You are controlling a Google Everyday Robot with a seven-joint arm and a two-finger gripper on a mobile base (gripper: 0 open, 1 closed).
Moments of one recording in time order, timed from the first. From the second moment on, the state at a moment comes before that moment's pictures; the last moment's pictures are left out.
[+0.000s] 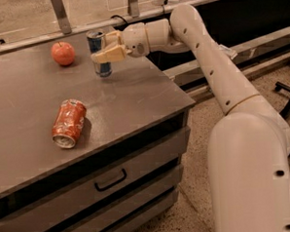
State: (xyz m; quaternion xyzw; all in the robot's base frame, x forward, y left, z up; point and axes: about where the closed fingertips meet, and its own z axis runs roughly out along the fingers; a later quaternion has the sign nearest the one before) arm 0.724 0.114 0.926 -0.58 0.49 0.42 0.50
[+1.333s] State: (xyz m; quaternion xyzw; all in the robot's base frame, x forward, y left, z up) arm 0.621 0.168 0.925 -0.61 0.42 0.48 0.46
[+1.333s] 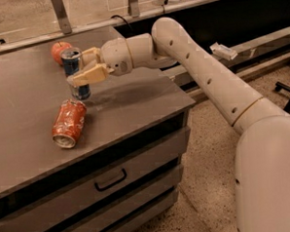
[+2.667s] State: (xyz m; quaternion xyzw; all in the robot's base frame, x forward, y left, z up) arm 0.616 0.176 0.925 -0.61 0.42 0.49 0.46
